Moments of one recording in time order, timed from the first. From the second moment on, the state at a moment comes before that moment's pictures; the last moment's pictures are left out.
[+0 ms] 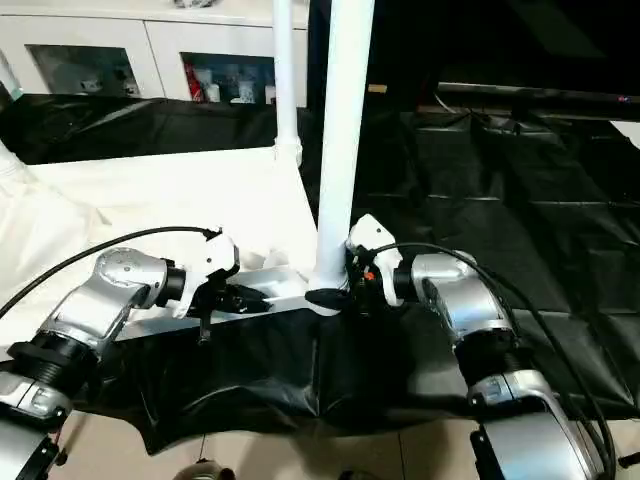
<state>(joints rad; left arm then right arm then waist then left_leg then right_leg) -0.57 0.40 -0.28 0.49 -0.01 0.18 -1.24 -0.59 -0.36 0.18 0.60 0.08 0.21 1.17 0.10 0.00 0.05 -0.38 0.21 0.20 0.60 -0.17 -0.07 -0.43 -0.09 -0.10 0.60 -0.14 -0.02</state>
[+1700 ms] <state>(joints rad) -0.61 0.34 -0.26 0.56 0.02 0.16 -1.17 -0.59 -0.36 0.17 0.59 0.05 0.17 1.08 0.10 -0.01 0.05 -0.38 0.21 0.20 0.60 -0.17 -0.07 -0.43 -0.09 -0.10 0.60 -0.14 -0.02</state>
